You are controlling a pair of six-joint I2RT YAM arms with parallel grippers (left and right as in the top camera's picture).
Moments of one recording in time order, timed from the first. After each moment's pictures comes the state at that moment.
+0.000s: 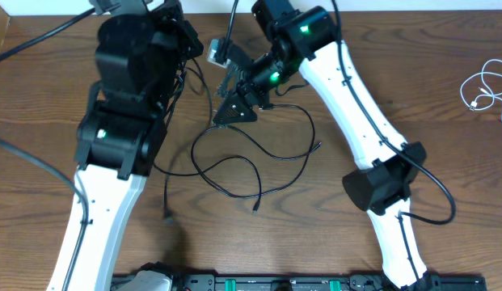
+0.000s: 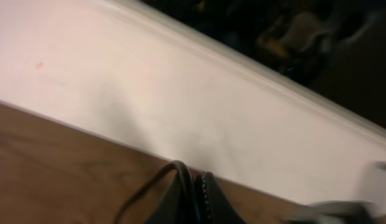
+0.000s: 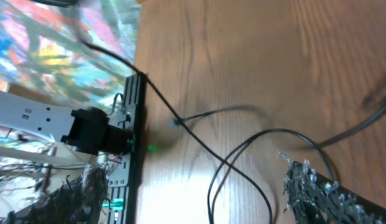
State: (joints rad) left arm -0.27 1.33 1.54 -0.43 -0.18 -0.53; right arm 0.55 2.31 2.58 -1.52 -0.96 -0.58
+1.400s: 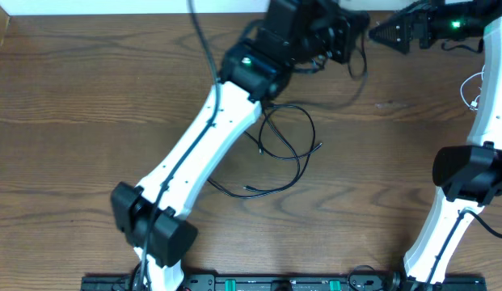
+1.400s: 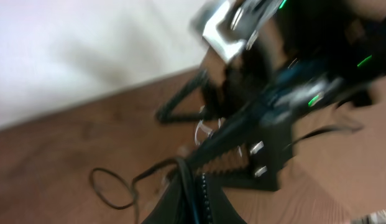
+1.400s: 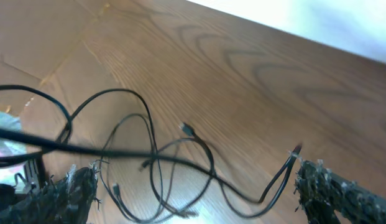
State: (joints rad) left arm -0.64 1.92 2.00 -0.42 0.39 -0.35; right arm -0.18 2.24 2.58 -1.54 -0.92 -0.55
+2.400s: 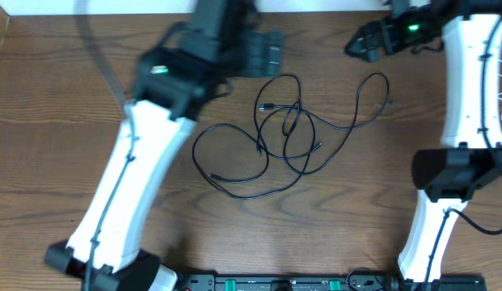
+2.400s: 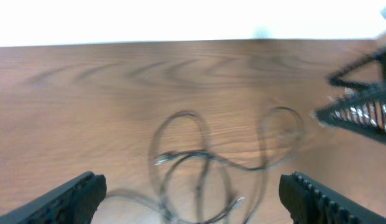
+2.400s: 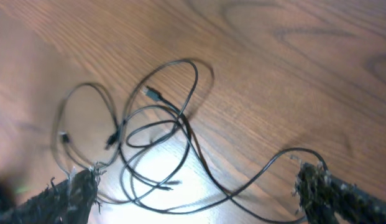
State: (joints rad) left arm -0.43 1.67 2.01 -1.07 0.02 -0.33; right arm 0.03 2.24 2.58 -1.54 -0.49 -0.38
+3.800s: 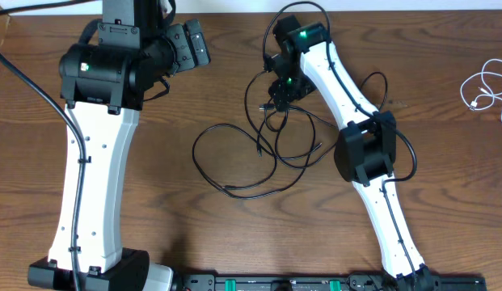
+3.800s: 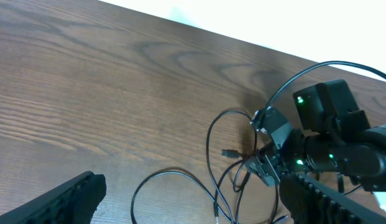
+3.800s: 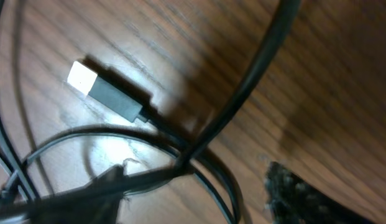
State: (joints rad) left arm -0.18 1.63 2.02 -1.20 -0.01 -0.38; right arm 0.42 2.68 2.58 -1.43 -0.11 -0.23
